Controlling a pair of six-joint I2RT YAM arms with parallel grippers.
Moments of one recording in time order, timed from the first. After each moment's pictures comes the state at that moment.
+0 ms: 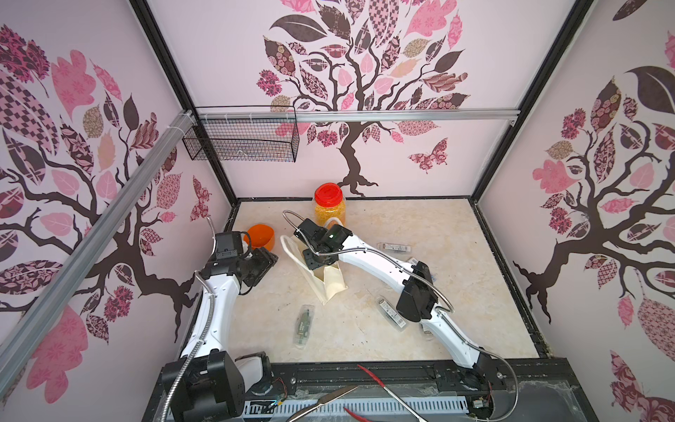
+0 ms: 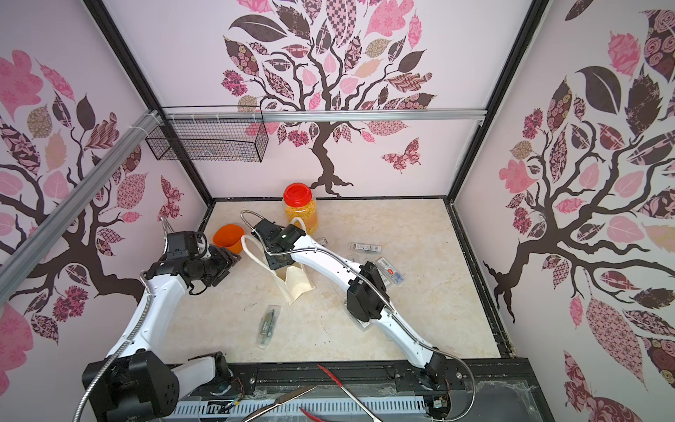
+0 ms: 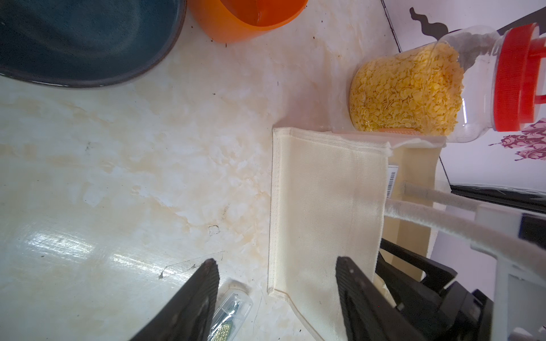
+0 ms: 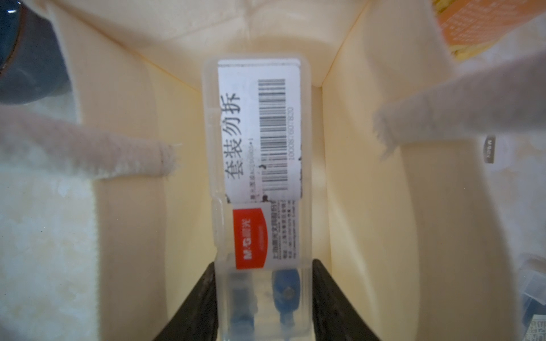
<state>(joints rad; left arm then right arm) 0.19 1.18 0.95 -0.76 0.36 -0.62 0.97 2.47 2.50 -1.12 0.17 0.47</state>
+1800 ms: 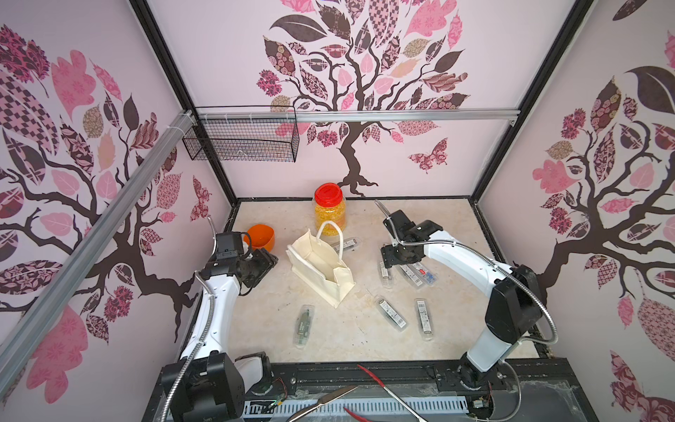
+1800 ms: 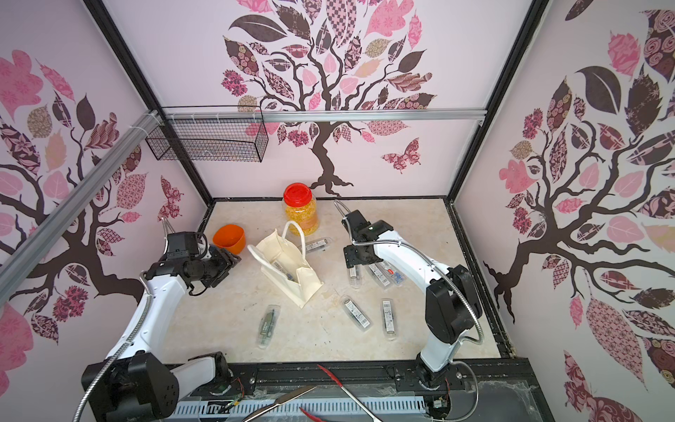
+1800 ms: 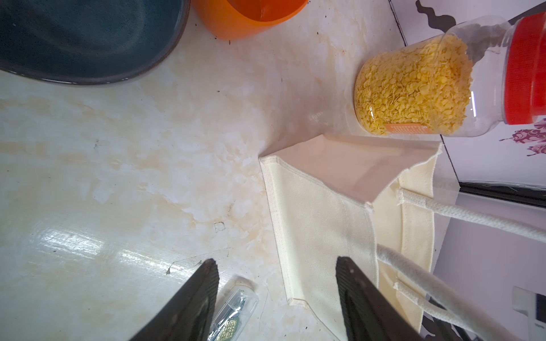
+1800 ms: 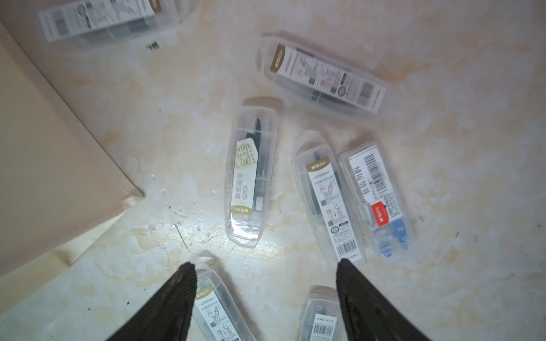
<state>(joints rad) 0.18 1.17 0.95 -0.77 0.35 -0.60 0.56 1.70 1.39 -0.93 0.11 0.36</state>
